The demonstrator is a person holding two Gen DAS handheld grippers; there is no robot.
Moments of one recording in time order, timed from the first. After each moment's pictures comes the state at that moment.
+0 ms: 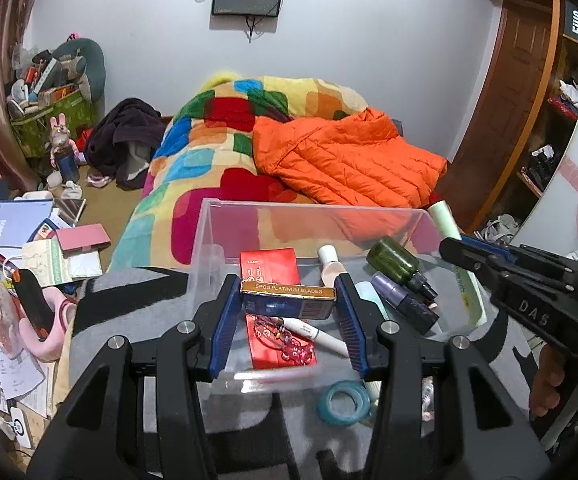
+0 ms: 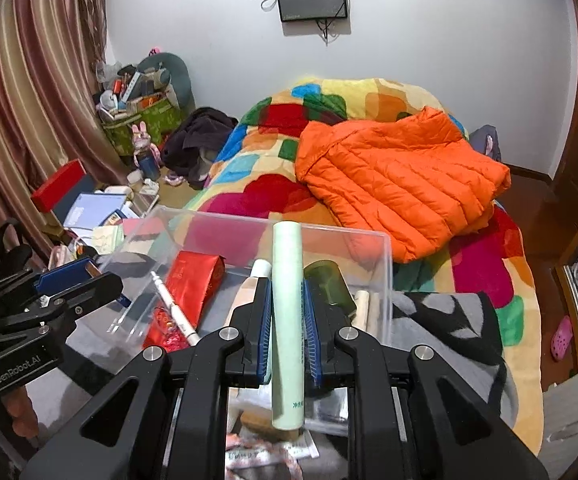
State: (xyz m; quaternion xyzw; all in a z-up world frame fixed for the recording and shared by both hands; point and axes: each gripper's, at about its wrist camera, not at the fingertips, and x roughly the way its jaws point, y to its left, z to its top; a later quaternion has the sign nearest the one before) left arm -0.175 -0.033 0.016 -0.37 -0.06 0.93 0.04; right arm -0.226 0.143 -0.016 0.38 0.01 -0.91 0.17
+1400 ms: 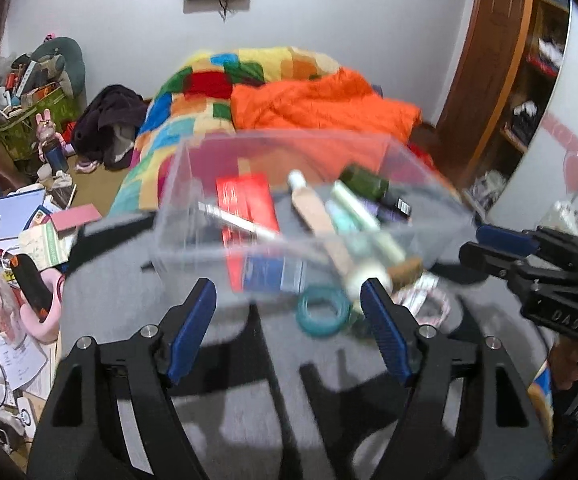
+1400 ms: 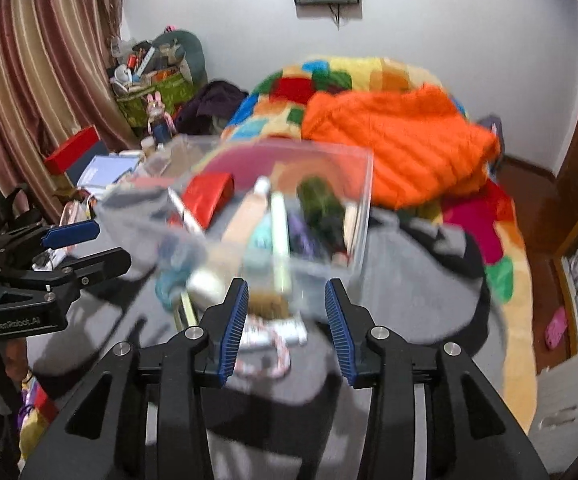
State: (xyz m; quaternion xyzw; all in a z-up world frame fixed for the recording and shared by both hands) left arm -0.112 -0.009 -0.014 -0.41 -0.02 0.91 0.07; right arm -0.147 0.177 -0.039 0.41 0.03 -0.89 0.19
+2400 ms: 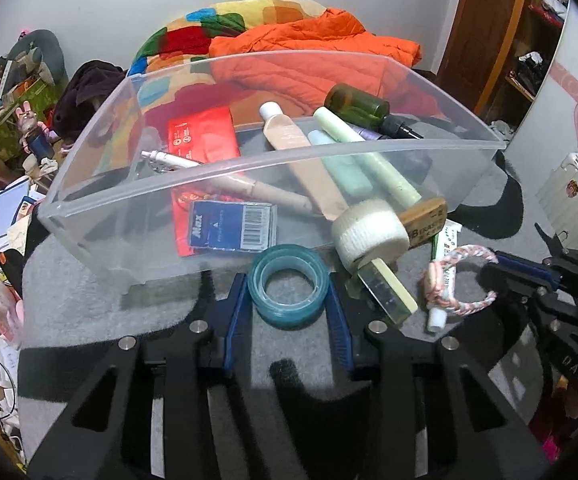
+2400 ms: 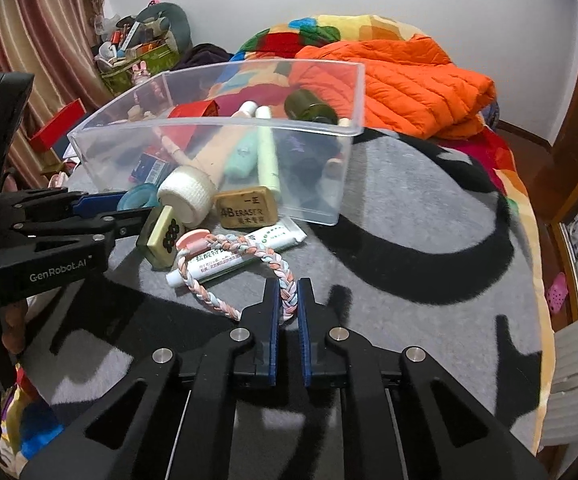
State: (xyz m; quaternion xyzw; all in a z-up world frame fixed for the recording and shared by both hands) left arm -0.136 0.025 -0.068 -0.48 0.02 0.88 0.08; right arm -0.125 0.188 -0.094 0.45 0.03 -0.88 0.17
